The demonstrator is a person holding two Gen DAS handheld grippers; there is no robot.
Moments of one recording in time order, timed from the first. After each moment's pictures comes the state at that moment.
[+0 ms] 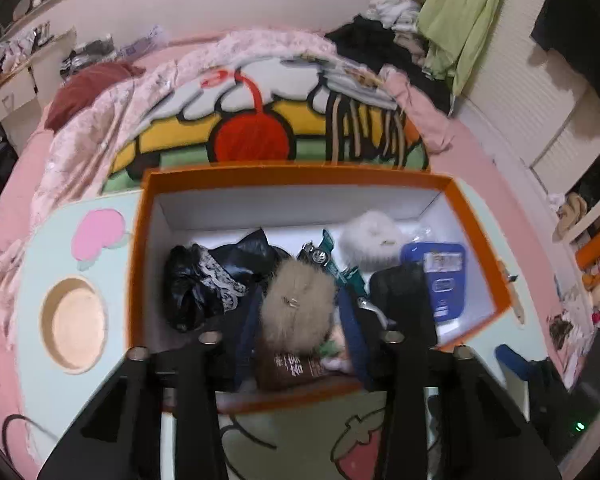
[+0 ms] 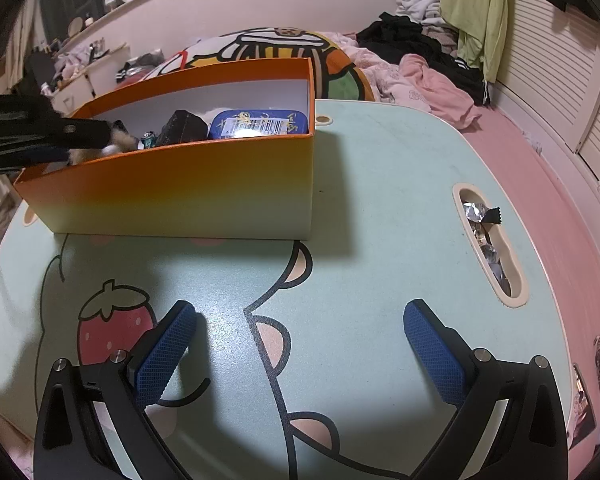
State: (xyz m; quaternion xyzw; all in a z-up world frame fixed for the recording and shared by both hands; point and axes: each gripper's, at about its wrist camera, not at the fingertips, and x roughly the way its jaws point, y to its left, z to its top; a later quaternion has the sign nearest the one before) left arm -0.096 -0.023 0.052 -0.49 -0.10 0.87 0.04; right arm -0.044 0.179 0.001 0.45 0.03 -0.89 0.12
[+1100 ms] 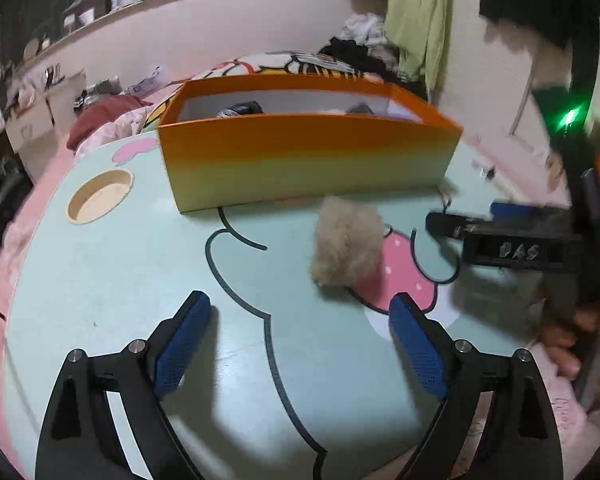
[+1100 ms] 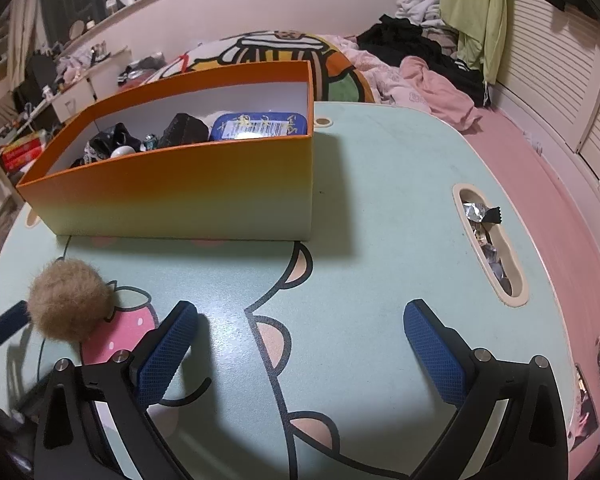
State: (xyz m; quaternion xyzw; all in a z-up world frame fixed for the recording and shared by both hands) left arm 0.056 0.007 0.004 -0.41 -0.02 0.91 0.00; right arm -0.039 0.185 0.003 0.43 0.01 -0.89 0.13
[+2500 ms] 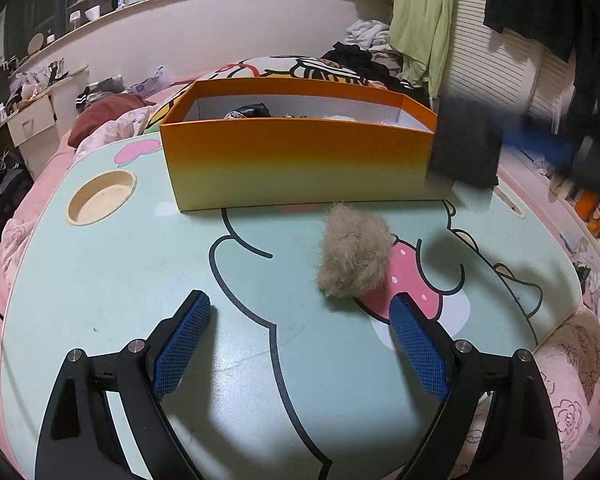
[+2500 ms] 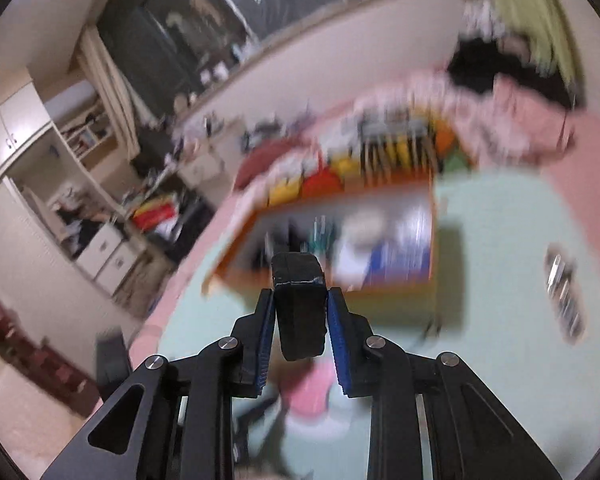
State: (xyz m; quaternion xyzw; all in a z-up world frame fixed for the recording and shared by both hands) left arm 0.056 -0.003 0.004 -0.39 -0.06 0.92 -0.03; right arm -0.020 0.191 0.073 0.41 -0.16 -0.83 0.34
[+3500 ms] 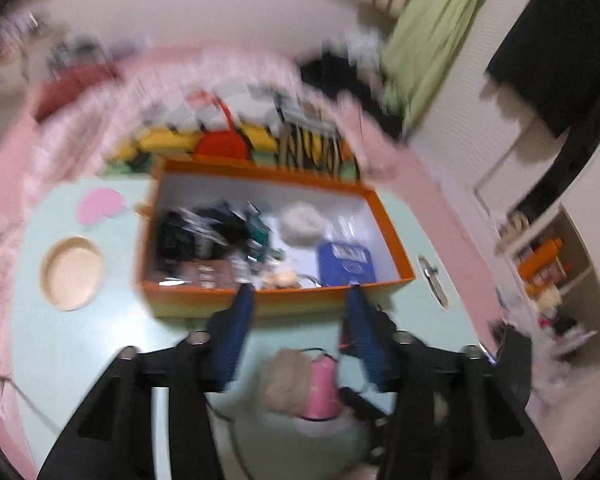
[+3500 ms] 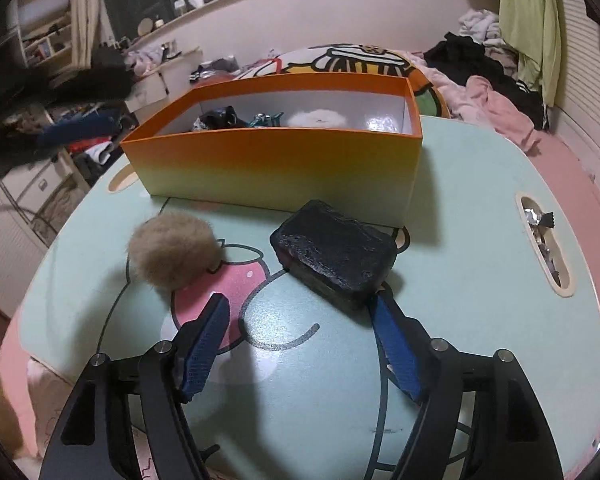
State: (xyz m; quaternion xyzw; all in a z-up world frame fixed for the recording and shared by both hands) left arm -0.040 -0.042 0.095 -0.45 -0.20 0.87 0.03; right arm 0.001 0.164 0.013 0.41 0.01 -0.87 0.25
